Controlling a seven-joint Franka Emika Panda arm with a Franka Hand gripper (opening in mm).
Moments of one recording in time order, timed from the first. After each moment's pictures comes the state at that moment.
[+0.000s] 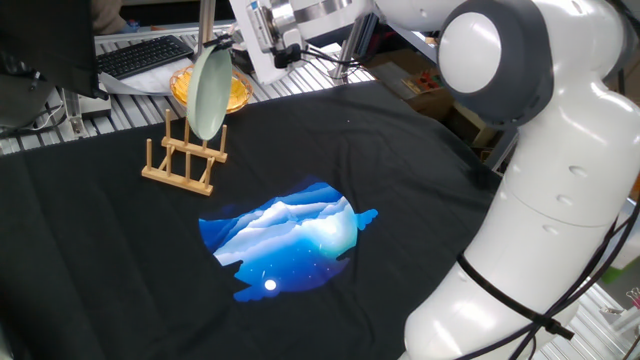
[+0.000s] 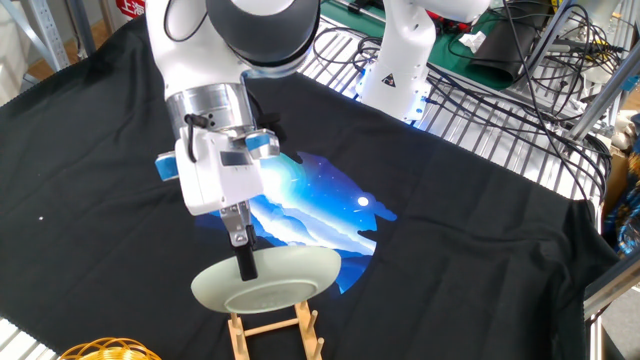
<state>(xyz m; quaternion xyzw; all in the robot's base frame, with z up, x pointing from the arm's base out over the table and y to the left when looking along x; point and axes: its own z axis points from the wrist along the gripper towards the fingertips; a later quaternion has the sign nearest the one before) 0.675 0.039 0.323 0.44 0.77 0.45 0.06</state>
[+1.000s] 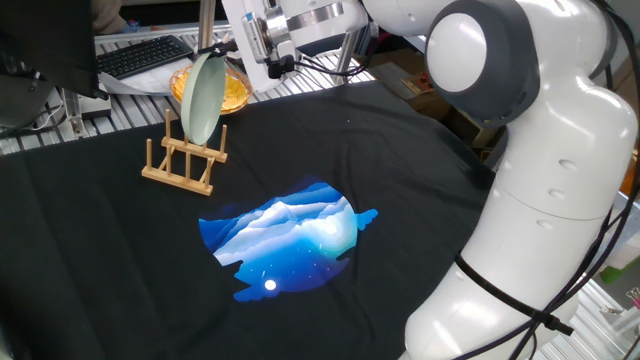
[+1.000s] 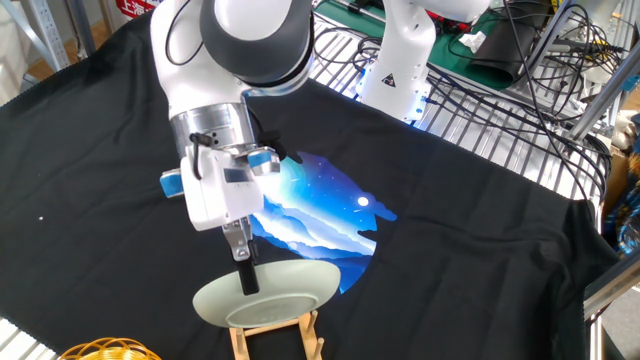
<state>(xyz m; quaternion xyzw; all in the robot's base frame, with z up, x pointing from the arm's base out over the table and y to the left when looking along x) 0.679 0.045 0.307 0.43 0.77 0.46 0.07</state>
